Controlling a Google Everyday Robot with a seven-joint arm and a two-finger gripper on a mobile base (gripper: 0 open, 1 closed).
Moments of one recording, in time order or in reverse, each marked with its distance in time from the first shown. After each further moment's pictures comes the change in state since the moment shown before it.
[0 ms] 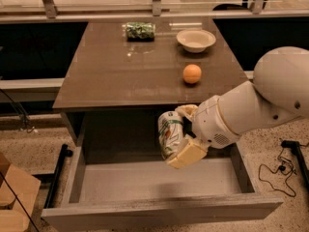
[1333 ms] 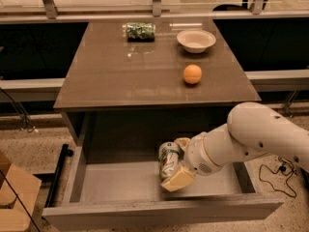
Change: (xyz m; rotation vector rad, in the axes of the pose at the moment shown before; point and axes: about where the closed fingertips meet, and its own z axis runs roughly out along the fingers) arm 0.075 0.008 0.093 -0.039 0.025 0.160
